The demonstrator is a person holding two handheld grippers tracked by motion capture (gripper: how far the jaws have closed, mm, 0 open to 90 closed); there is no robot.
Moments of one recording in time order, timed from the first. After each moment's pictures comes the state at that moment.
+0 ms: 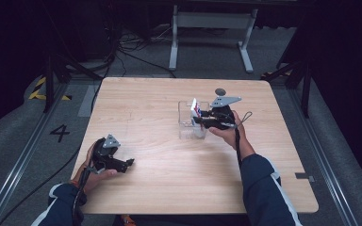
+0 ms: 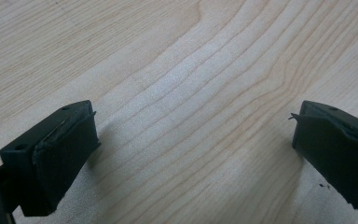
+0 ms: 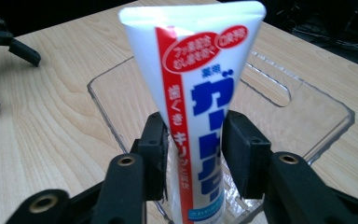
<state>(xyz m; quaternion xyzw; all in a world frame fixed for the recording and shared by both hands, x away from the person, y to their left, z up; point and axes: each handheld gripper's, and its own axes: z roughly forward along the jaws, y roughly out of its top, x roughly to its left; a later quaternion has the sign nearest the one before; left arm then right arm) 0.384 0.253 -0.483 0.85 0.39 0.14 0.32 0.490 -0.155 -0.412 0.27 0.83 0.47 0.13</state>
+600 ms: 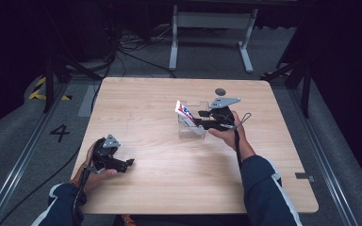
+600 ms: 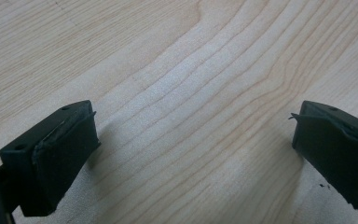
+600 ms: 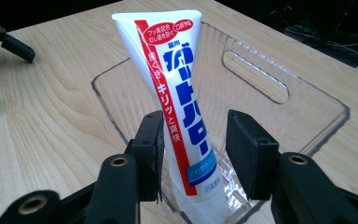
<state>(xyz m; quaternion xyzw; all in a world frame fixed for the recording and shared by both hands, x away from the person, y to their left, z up) 0.384 0.253 -0.483 0.85 0.39 0.14 0.32 0.484 -0.153 -0.408 0.27 0.83 0.46 0.15</state>
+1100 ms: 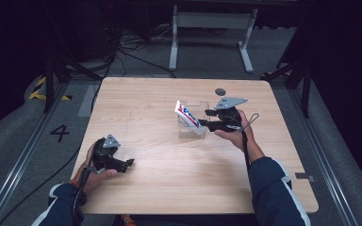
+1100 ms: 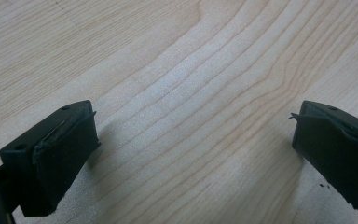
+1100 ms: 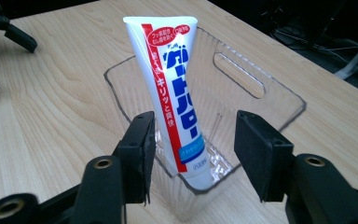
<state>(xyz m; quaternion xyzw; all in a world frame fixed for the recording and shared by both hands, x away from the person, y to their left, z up) 0.384 0.253 -0.483 0.85 0.39 0.14 0.32 0.468 -0.167 -0.388 0.26 0.84 0.44 0.17</state>
